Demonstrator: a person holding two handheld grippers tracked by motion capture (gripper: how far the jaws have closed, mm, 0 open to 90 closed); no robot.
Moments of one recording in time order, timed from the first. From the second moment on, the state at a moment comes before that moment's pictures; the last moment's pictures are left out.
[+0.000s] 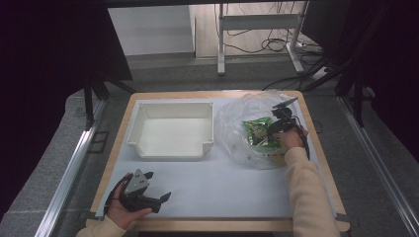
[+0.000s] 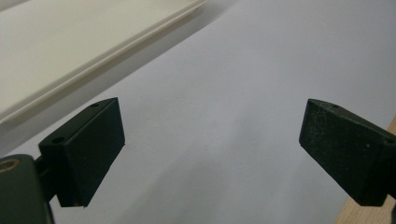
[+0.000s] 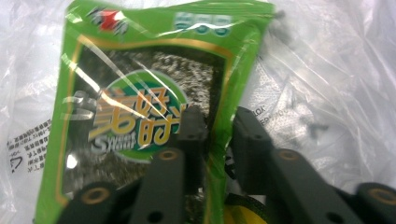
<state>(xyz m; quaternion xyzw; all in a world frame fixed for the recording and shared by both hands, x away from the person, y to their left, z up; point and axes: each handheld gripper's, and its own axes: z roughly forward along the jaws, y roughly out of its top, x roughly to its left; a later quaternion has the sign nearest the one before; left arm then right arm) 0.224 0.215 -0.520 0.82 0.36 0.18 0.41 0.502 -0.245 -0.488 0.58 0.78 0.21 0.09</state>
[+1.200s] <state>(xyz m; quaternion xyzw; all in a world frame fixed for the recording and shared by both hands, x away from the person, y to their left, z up) 0.223 0.215 -0.521 0.82 0.36 0.17 0.41 0.471 -0.245 -0.444 0.57 0.76 0.26 0.18</state>
